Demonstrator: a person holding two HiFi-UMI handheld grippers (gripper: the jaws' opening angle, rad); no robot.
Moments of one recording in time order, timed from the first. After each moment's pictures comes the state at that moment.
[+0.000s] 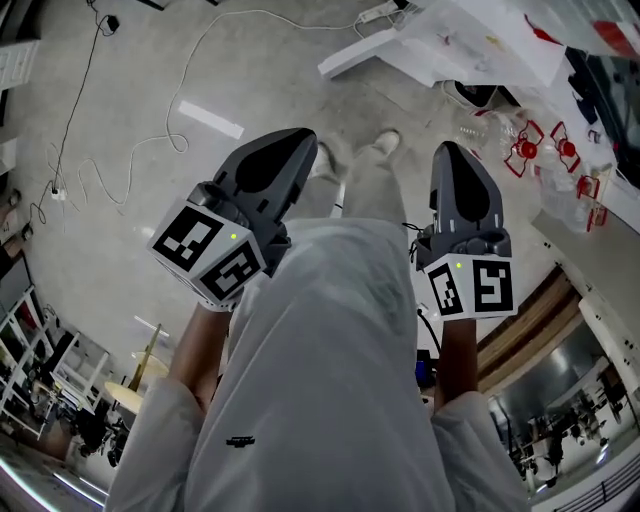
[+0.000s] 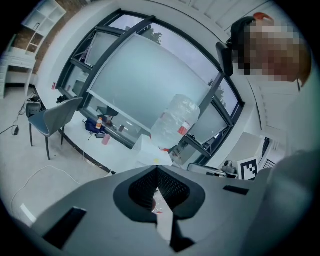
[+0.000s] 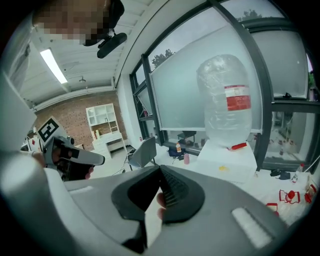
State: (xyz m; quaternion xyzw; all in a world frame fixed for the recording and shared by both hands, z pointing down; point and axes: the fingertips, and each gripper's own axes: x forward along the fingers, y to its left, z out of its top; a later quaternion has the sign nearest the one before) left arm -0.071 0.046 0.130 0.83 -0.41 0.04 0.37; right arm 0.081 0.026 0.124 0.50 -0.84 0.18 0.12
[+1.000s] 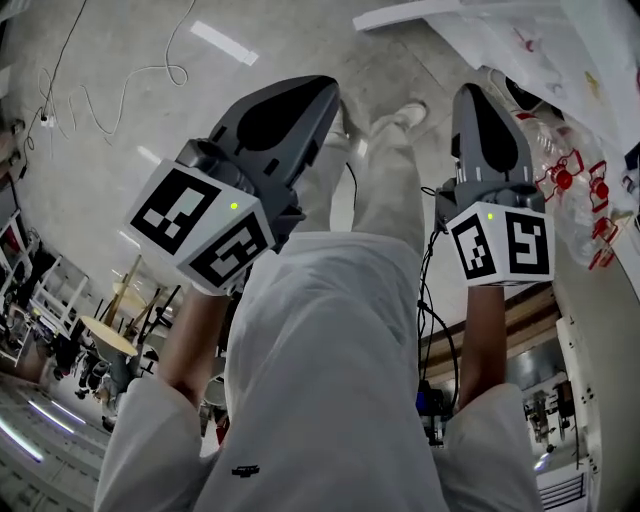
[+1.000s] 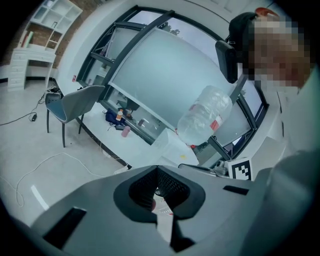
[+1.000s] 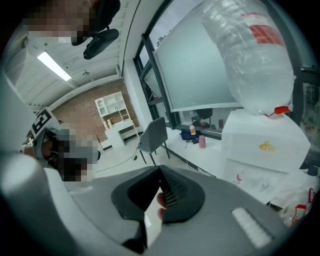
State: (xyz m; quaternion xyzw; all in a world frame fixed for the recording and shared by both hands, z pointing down) left arm -0.098 -0.005 0.232 0.77 -0.48 0.05 0.43; right arm 0.026 -0.060 0.256 0.40 -0.87 0.24 0.17
